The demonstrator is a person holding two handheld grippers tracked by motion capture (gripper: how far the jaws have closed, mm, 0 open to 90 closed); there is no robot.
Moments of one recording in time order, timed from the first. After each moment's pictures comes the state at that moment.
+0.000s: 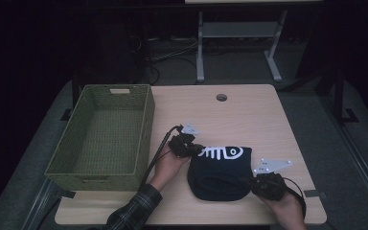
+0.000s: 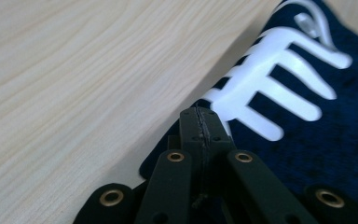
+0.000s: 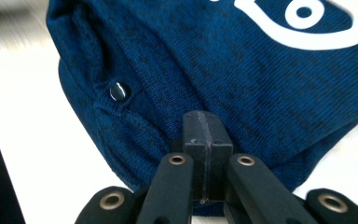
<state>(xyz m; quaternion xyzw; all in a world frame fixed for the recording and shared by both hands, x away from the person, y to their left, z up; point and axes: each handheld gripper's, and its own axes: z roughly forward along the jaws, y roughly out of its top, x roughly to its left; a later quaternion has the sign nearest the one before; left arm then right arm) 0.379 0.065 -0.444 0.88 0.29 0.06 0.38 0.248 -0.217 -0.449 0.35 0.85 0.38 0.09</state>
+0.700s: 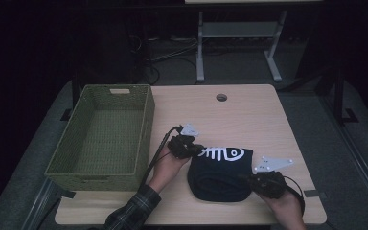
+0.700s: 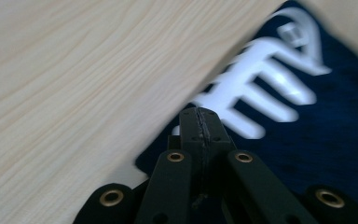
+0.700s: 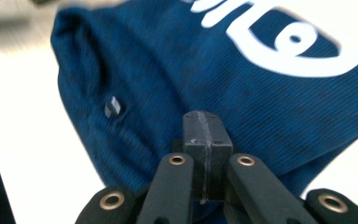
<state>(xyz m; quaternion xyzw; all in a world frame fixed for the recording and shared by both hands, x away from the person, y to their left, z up) 0.358 0.069 -0.422 0.88 0.26 0.07 0.40 0.254 -0.218 -0.438 0.35 0.84 0.41 0.11</state>
